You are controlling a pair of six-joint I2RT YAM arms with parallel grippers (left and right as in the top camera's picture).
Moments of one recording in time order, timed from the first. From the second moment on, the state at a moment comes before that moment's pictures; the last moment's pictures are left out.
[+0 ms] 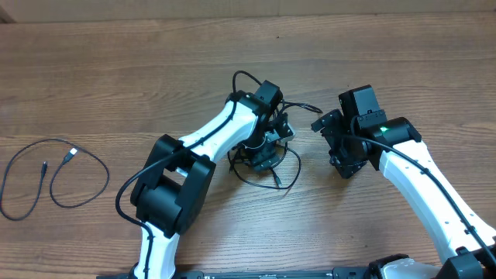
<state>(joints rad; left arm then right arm) -0.59 2.11 1.50 -0.91 0.15 0.50 0.27 1.44 1.06 -0.84 -0.13 1.27</state>
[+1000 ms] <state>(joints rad) -0.75 2.05 1.39 -0.76 -0.01 0.40 0.27 1.44 1.06 -0.84 -0.11 1.27</state>
